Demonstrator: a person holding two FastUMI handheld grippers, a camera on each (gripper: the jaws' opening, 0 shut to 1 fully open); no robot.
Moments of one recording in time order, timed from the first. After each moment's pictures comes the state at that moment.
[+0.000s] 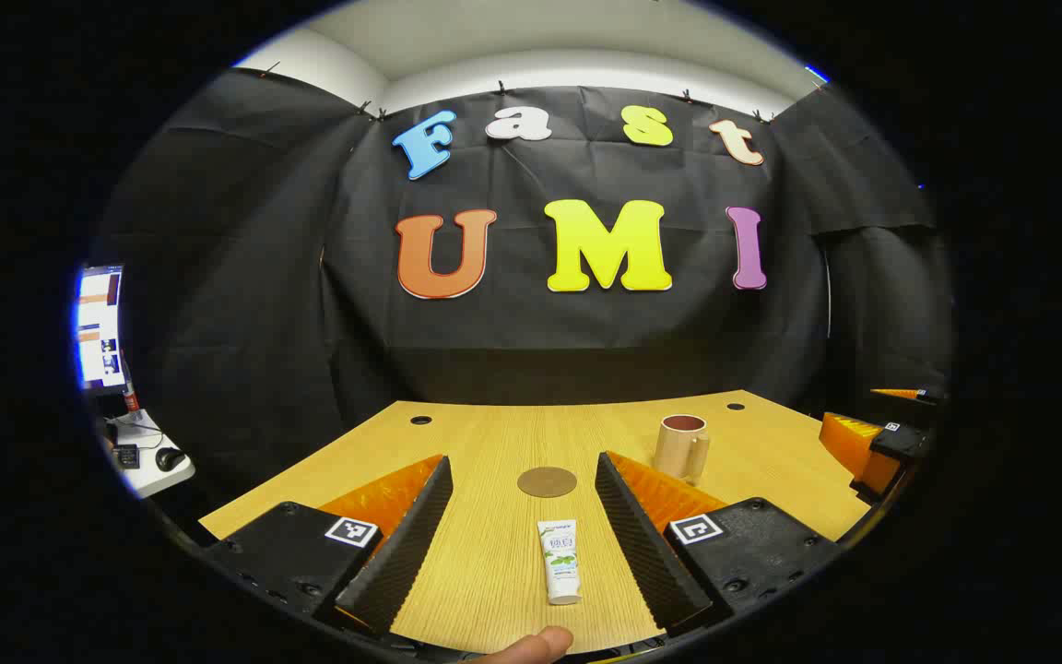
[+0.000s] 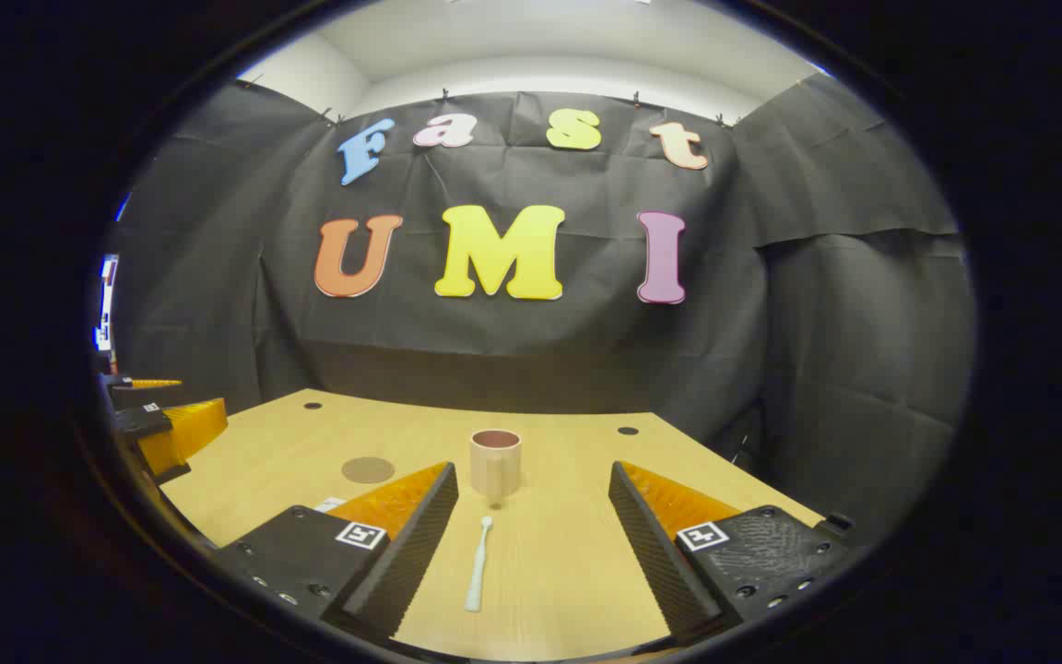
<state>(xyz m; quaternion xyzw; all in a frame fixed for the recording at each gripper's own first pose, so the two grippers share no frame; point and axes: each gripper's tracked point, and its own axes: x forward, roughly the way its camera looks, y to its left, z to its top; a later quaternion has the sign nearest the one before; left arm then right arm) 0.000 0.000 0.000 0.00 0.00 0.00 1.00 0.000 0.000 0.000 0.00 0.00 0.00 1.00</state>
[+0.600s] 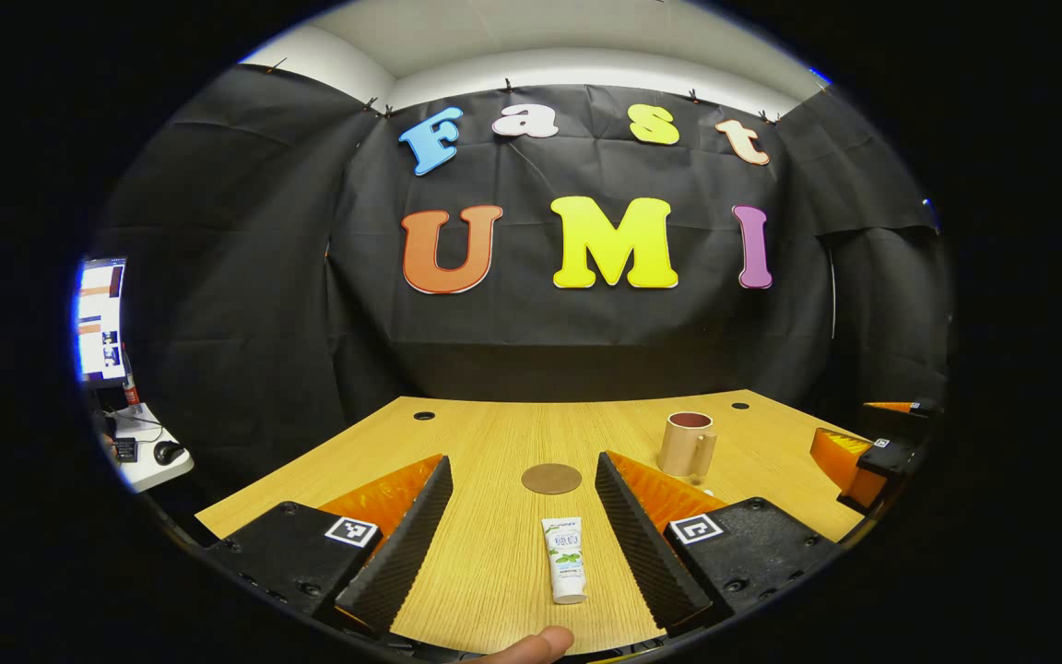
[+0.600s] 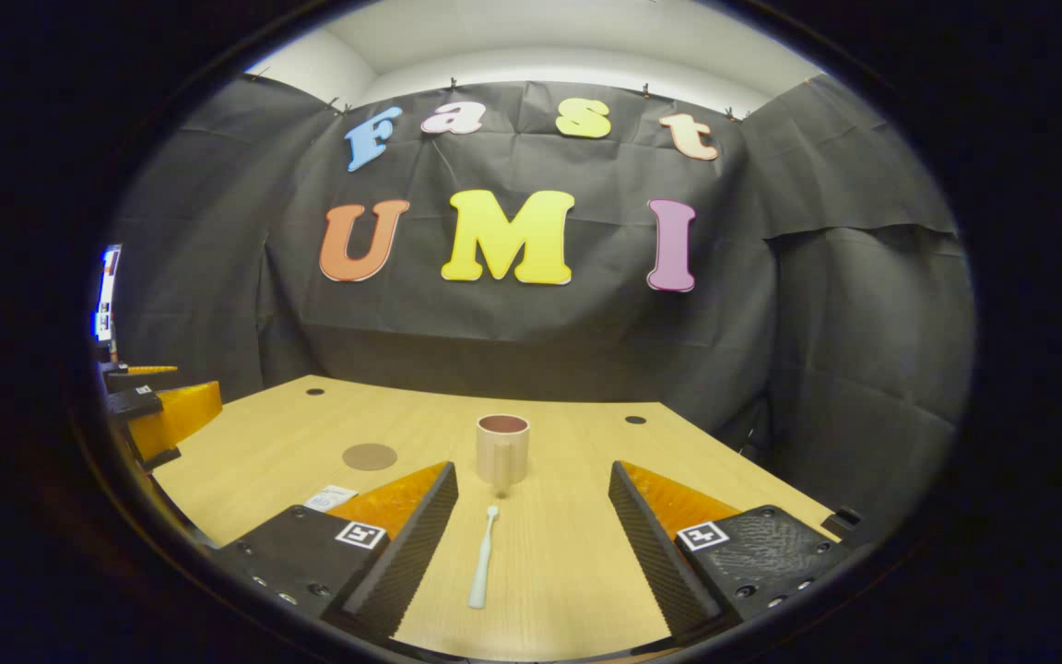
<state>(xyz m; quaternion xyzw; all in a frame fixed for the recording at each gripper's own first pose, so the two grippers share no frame) 0.001 0.003 -0.009 -0.01 0.00 0.01 1.00 0.015 0.011 -0.024 -0.01 0.02 0.01 1.00</state>
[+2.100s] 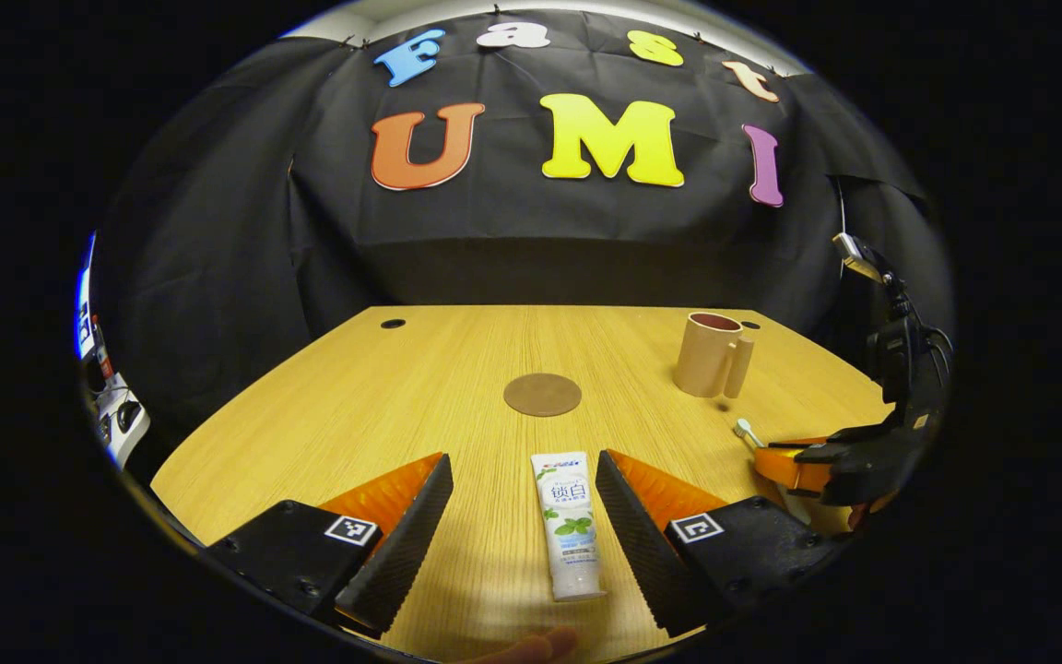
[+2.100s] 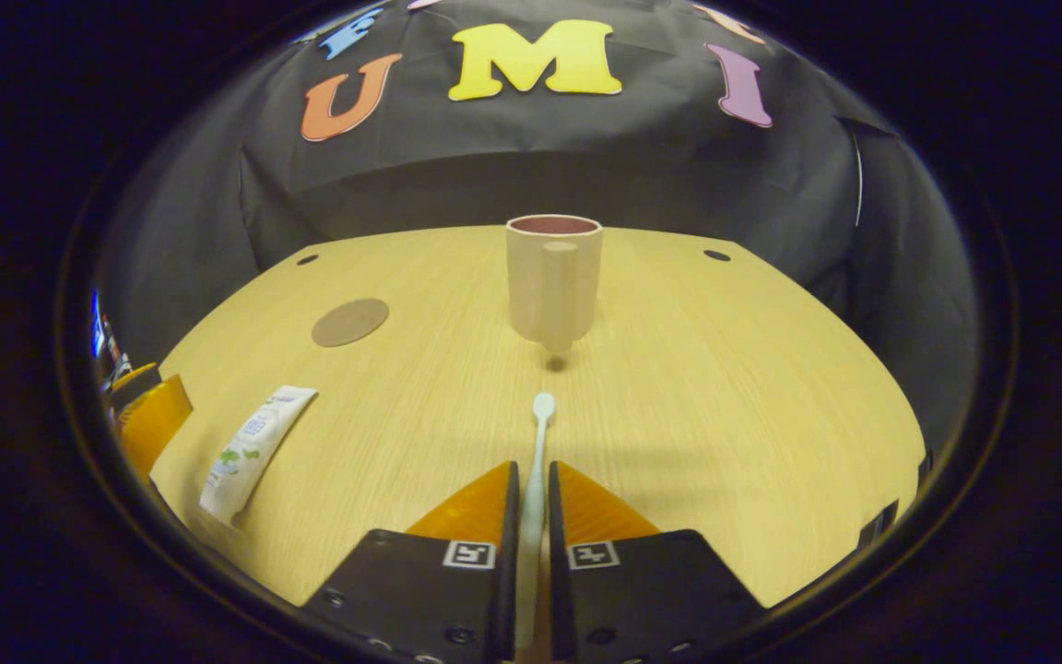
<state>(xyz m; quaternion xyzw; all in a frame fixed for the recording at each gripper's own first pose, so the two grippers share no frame) 0.065 -0.013 -0.121 -0.01 0.16 -0.02 0.99 0.126 0.055 -0.183 0.02 0.30 0.05 0.95</state>
